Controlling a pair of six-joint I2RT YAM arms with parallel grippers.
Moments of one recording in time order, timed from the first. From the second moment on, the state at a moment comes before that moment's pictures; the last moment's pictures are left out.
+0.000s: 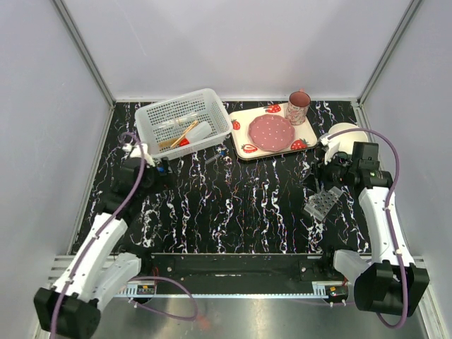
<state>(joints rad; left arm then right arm) -0.32 0.80 0.71 -0.52 -0.12 -0.36 -0.13 1.04 0.91 -0.76 -0.75 -0.45</state>
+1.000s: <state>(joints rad) 0.27 1.82 1.24 -0.72 0.05 -0.94 -0.13 0.93 0.86 -0.75 -0.86 -0.44</state>
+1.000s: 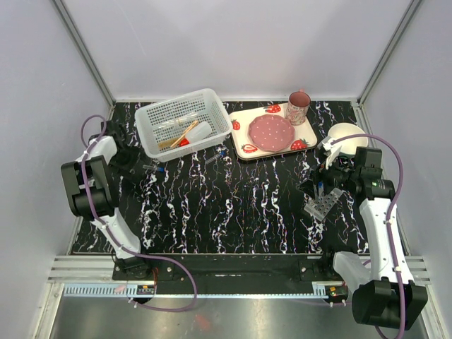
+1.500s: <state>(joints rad) 0.27 1.97 1.36 -0.74 0.08 -0.95 -0.13 0.93 0.86 -0.75 -0.86 -0.44</state>
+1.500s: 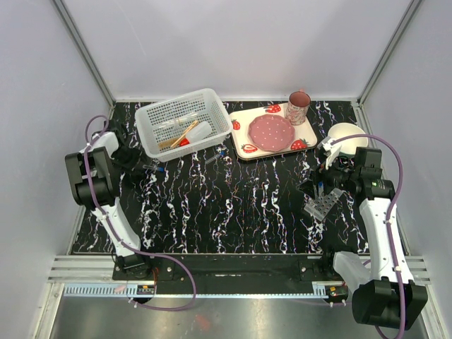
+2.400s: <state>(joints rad) 0.22 1.94 1.30 -0.71 0.09 -0.83 -0.13 0.91 0.86 -0.75 -0.86 -0.45</state>
